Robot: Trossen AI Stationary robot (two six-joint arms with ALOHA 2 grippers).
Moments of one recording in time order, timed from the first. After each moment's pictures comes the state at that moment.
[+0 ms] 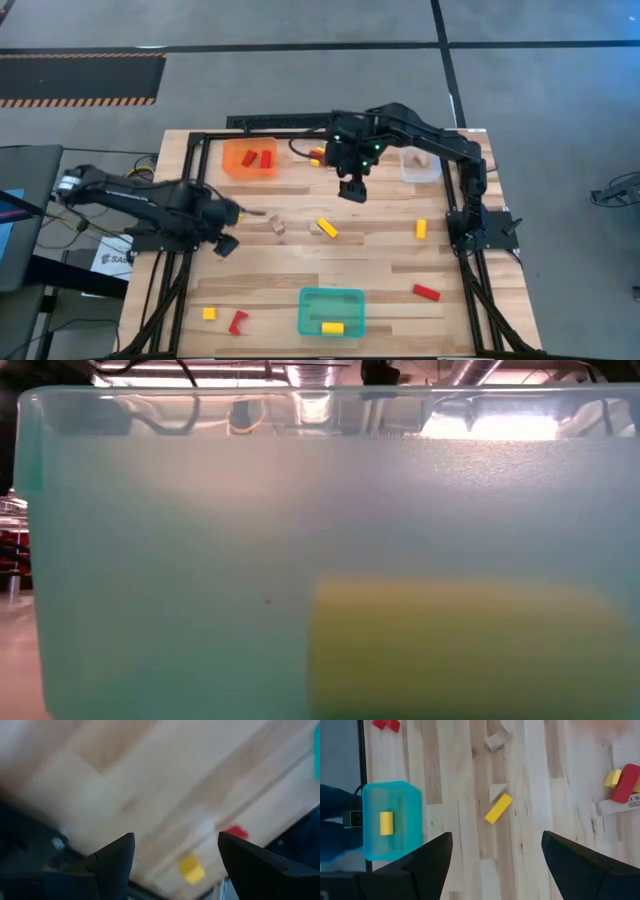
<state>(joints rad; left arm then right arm) -0.16 0.98 0.76 -1.14 0.30 -1.08 -0.19 1.96 2.35 -1.57 -0.23 -0.03</state>
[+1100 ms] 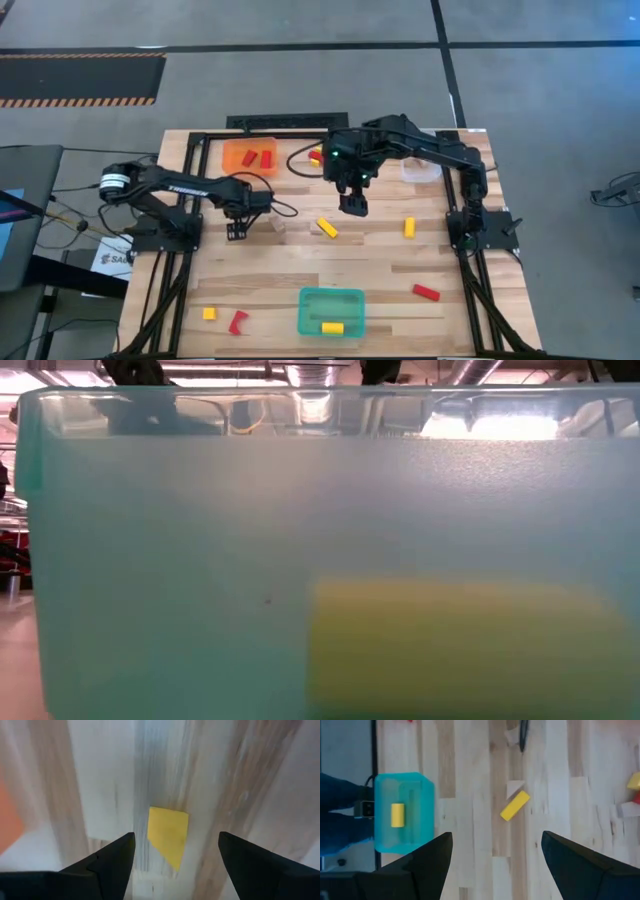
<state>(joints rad) 0.16 1.48 0.74 -0.96 -0.17 0.01 -0.10 1.96 2.35 -1.57 -0.23 0.00</state>
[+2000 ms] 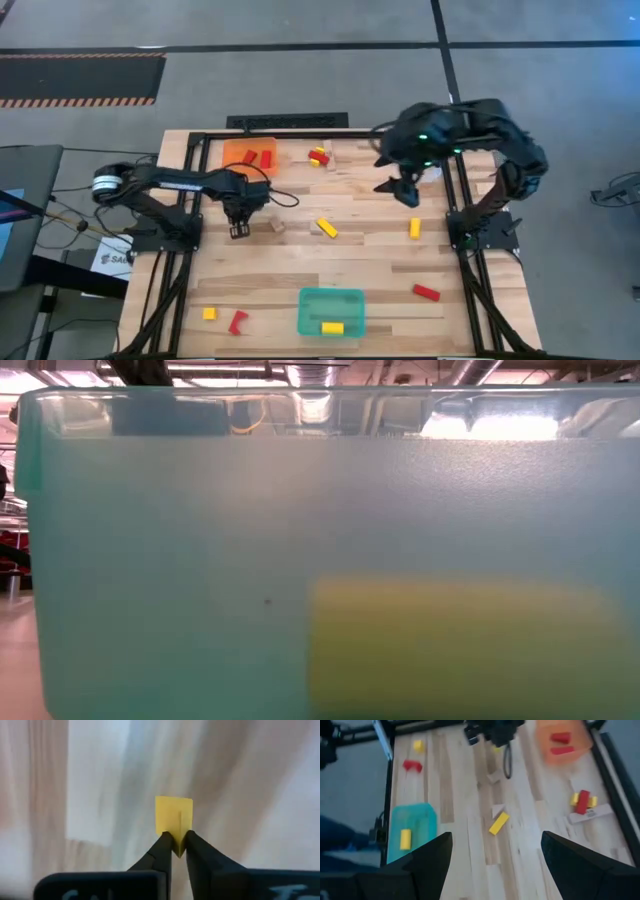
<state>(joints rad) 0.21 1.38 0.79 -0.99 0.00 -0.06 -0.02 1.62 2.35 -1.57 -0.02 0.16</state>
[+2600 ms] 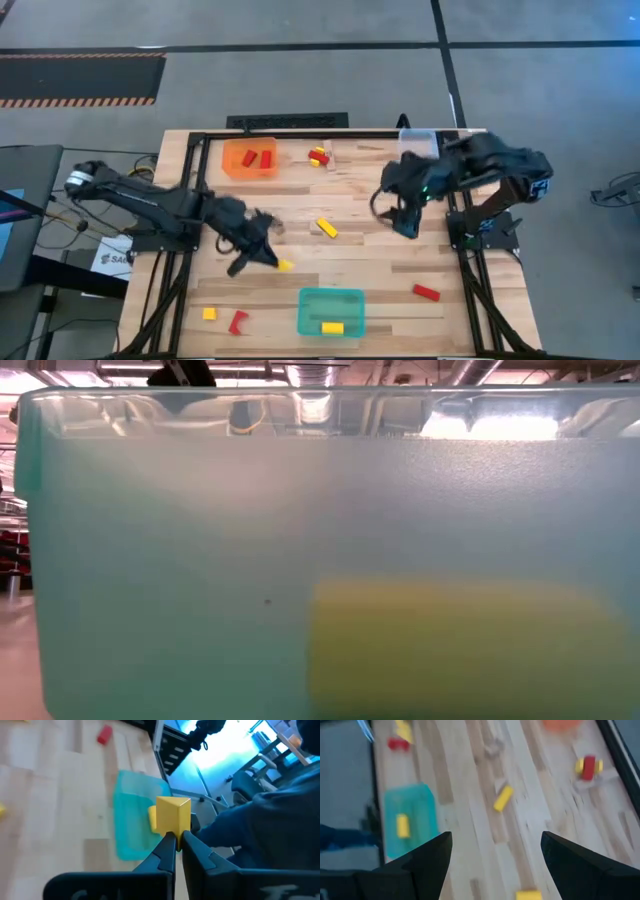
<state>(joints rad) -0.25 1.11 0.80 -0.17 0.32 -0.45 0.21 1.58 2.13 -1.57 0.17 0.42</state>
